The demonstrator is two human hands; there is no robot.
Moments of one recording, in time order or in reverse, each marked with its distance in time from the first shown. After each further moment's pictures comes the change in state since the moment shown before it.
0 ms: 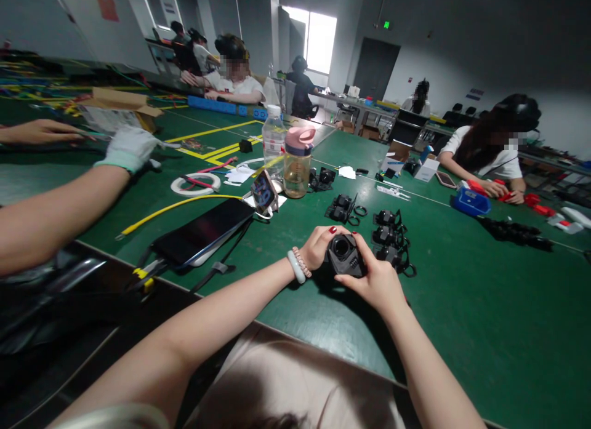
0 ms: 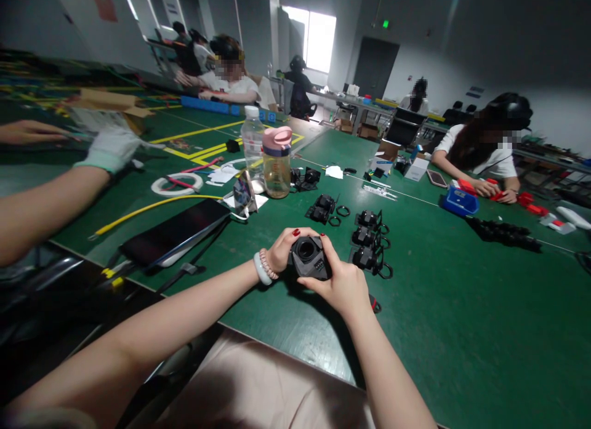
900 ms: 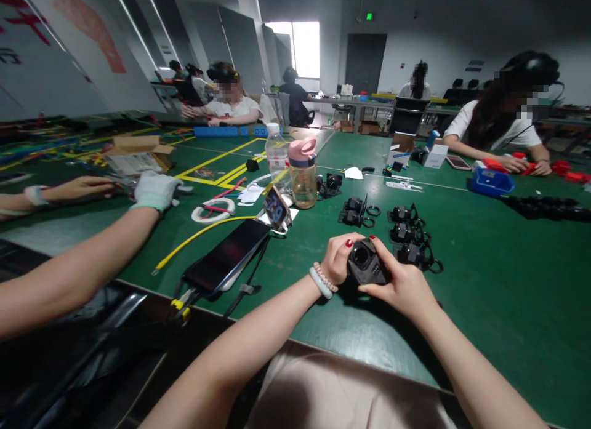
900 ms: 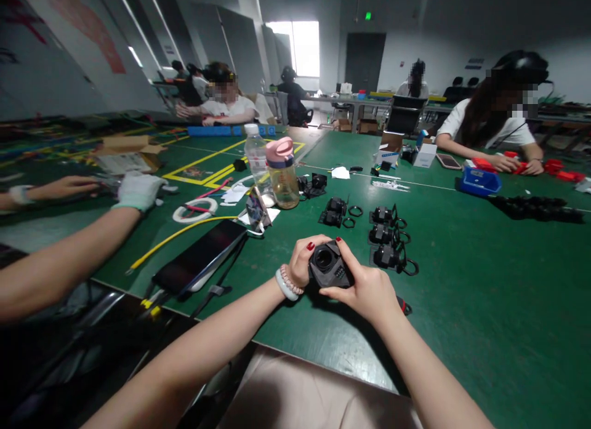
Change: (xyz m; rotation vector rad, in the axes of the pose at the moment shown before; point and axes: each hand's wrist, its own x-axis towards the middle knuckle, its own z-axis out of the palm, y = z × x) left_hand -0.009 0.007 0.005 0.102 0.081 0.057; right_hand -0.005 -0.005 -0.001 0.064 0.005 0.009
